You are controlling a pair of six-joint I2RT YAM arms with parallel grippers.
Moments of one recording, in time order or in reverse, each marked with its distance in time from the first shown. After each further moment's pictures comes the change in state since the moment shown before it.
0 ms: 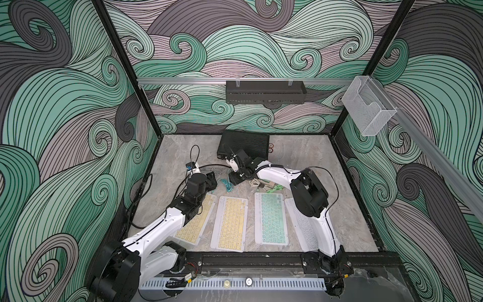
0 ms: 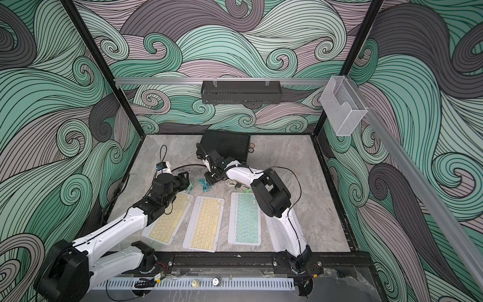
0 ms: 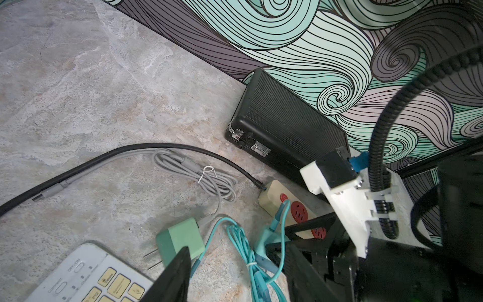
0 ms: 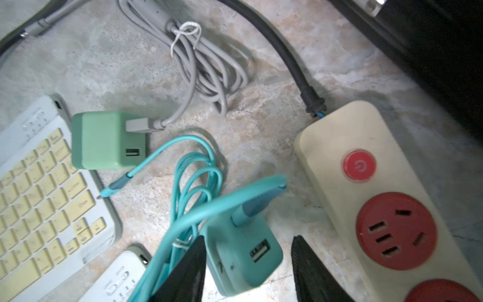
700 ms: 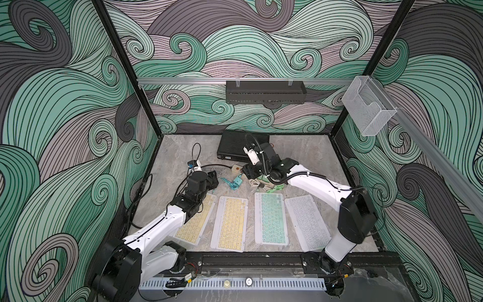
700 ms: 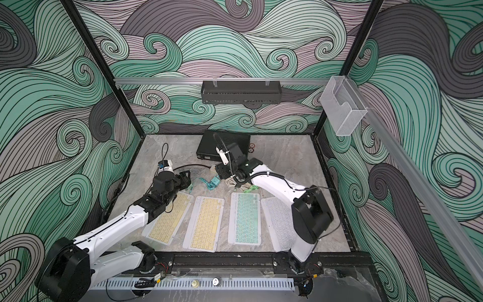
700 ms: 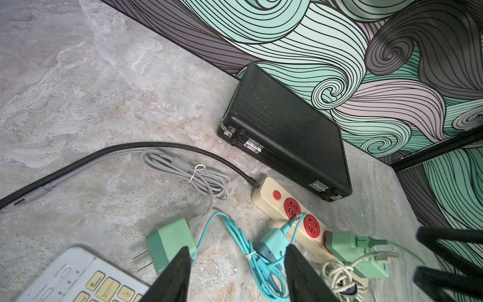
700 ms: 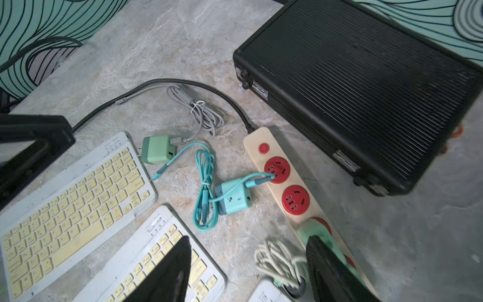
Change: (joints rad) left arm 0.002 0.024 0.037 -0.020 0.050 0.011; right arm -0.053 -0.590 -0.437 0.182 0.083 0.015
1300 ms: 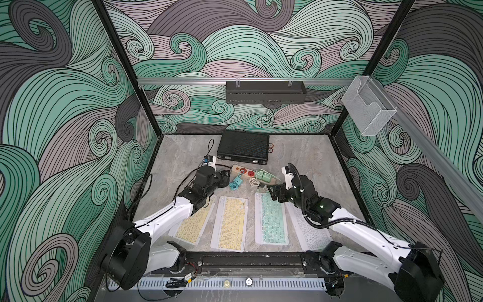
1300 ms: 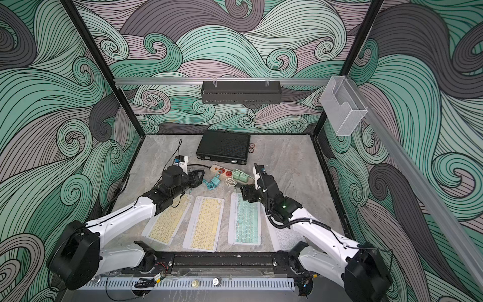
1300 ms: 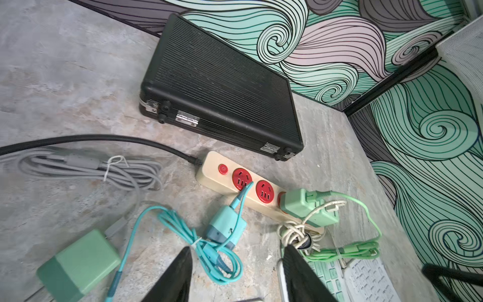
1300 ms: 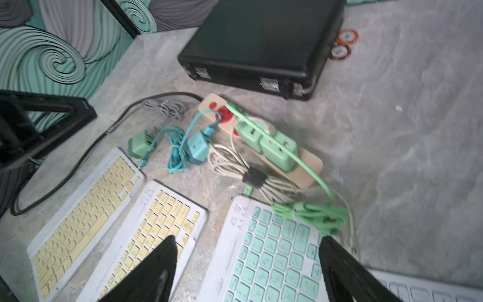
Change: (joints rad) left arm -0.060 0.168 0.109 0.047 0.231 0.088; right arm -0.050 -0.595 -0.690 0.164 0.121 0.303
